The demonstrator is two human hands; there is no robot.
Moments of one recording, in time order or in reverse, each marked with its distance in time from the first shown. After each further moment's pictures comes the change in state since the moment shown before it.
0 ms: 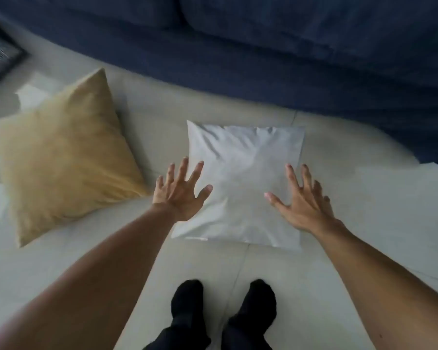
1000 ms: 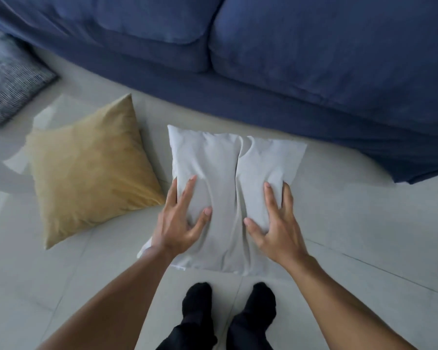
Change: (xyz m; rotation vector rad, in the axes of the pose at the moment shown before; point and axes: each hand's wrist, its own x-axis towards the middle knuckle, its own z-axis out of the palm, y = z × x) left_hand -0.112 -0.027 -0.035 -0.624 0.536 0.260; right_hand -0.107 -0.088 -0.007 0.385 0.446 -0.344
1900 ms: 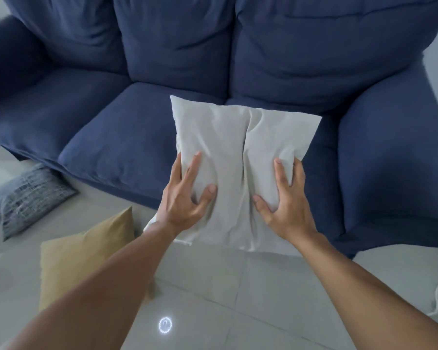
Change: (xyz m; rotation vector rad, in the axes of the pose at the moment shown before) left_hand 0.185 0.298 -0.184 0.021 0.338 0.410; right_hand 0.135 -0.134 -0.343 -0.033 0.472 -0.337
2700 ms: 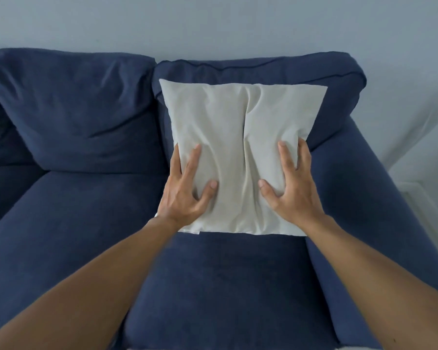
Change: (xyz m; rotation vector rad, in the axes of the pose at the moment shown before) left_hand 0.355 0.015 0.162 -0.152 -0.027 0.326; right_hand 0.290 0.168 -0.077 -0.190 0.278 0.020
